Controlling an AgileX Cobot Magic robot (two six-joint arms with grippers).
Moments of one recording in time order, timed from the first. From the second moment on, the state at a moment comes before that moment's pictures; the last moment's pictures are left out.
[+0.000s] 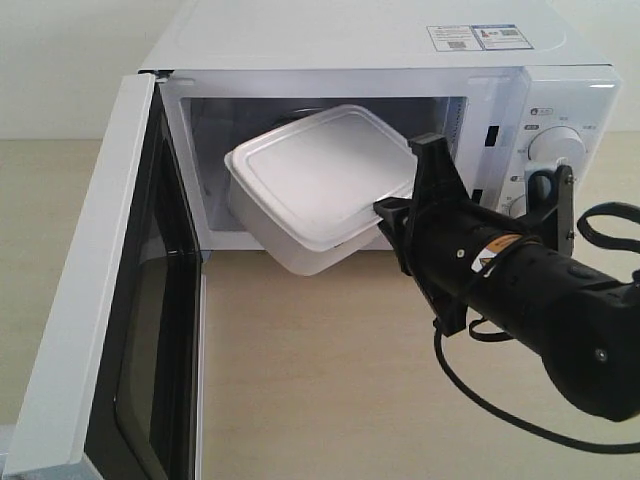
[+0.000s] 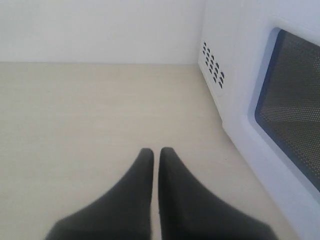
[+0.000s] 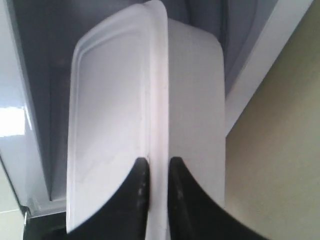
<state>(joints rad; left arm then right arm) -0.04 0.00 0.00 0.01 0.32 -0.03 0.73 1.58 -0.54 0.41 -0.68 1.27</state>
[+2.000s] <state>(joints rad) -0.04 0.00 0.00 0.01 0.32 -0.03 0.73 1.92 -0.99 0.78 -0.68 0.89</state>
